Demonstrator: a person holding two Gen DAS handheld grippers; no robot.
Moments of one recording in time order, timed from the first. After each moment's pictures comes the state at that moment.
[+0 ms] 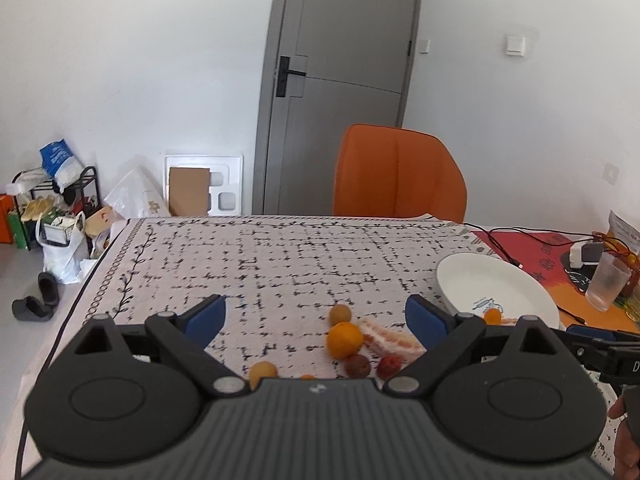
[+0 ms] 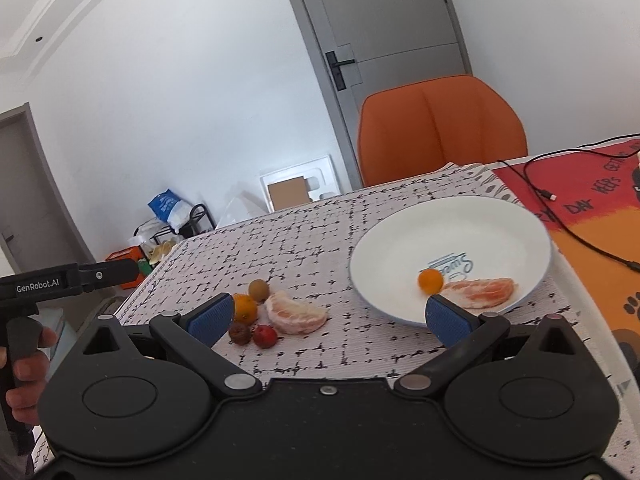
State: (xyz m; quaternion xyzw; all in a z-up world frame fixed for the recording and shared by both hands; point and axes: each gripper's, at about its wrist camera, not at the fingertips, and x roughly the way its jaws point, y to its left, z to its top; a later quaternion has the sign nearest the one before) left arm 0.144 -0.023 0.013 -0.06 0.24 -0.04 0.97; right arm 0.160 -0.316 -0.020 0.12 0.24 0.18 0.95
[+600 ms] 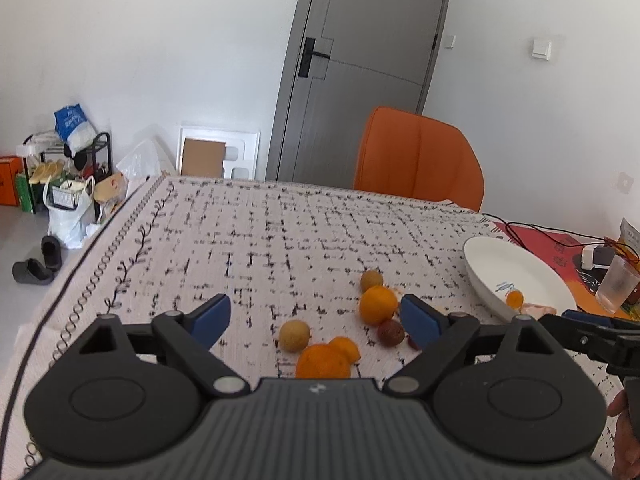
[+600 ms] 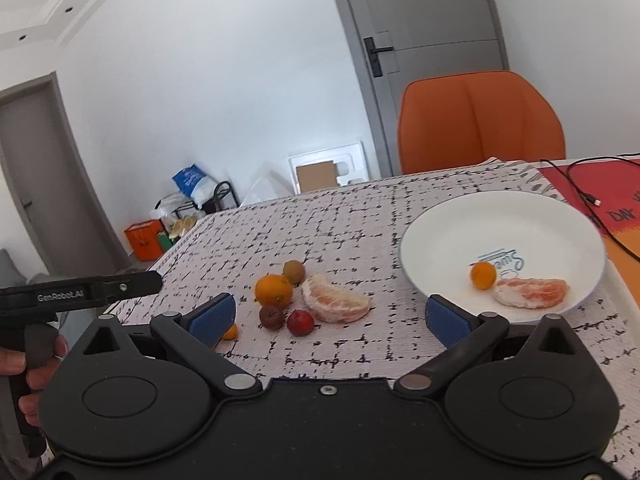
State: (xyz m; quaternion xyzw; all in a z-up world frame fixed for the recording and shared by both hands) left arm 0.137 0.006 -0.021 -0.09 0.26 -0.02 0.96; right arm 0.165 -0.280 -0.028 0.08 0.25 0.22 0.94
